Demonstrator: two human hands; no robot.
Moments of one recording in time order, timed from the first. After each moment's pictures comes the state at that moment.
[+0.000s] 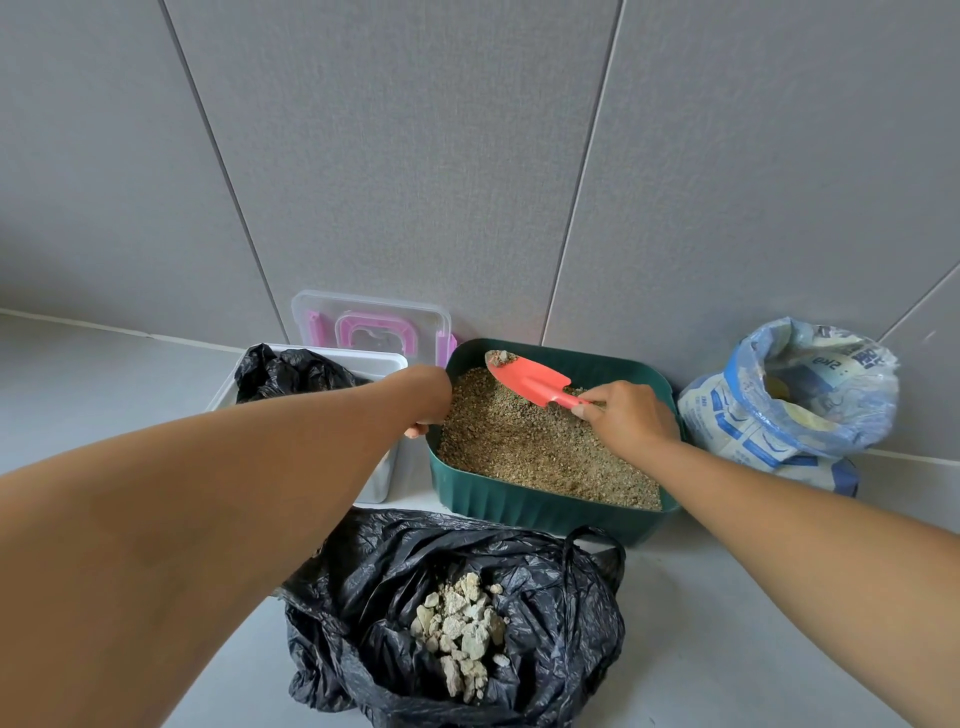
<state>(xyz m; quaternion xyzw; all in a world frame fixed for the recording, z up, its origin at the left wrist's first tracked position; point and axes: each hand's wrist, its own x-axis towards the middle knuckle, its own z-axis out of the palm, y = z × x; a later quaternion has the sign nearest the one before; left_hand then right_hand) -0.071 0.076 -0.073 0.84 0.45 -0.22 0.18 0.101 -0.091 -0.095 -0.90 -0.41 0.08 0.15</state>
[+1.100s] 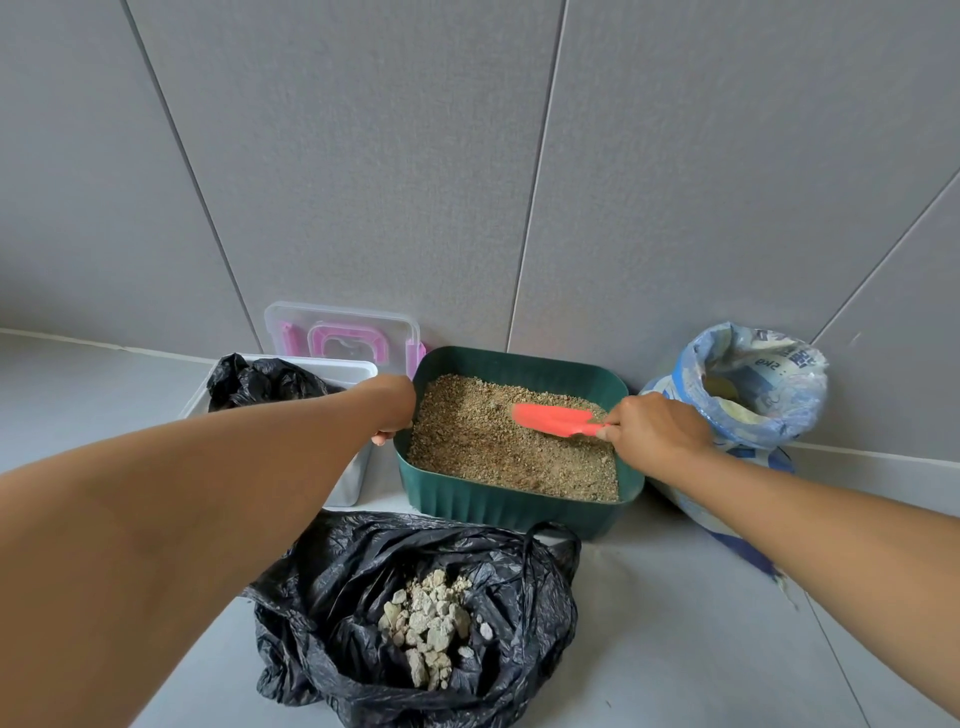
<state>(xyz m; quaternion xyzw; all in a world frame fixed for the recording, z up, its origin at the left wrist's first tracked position) -0.076 0.069 -0.075 0.87 0.43 -0.23 0.06 0.121 -0.151 -0.059 -0.90 -0.44 0.02 -0.07</state>
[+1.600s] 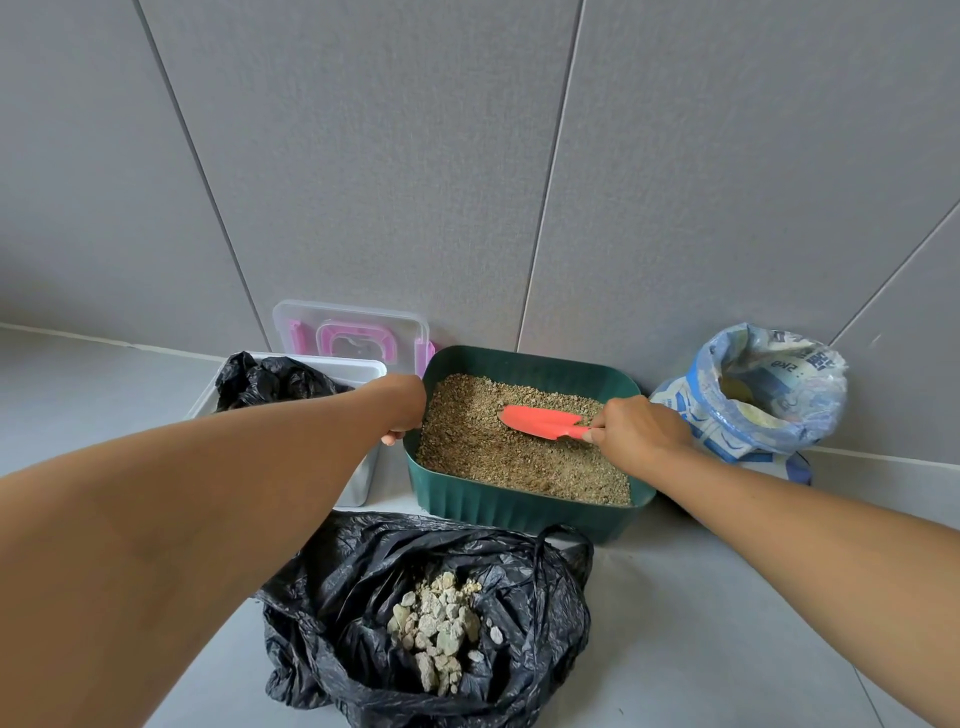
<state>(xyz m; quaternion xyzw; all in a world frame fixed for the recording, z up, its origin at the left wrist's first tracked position) -0.074 0.067 -0.070 0.84 0.47 -0.21 0.16 0.110 -0.123 -0.075 -0.90 -0.42 0.05 -0.07</state>
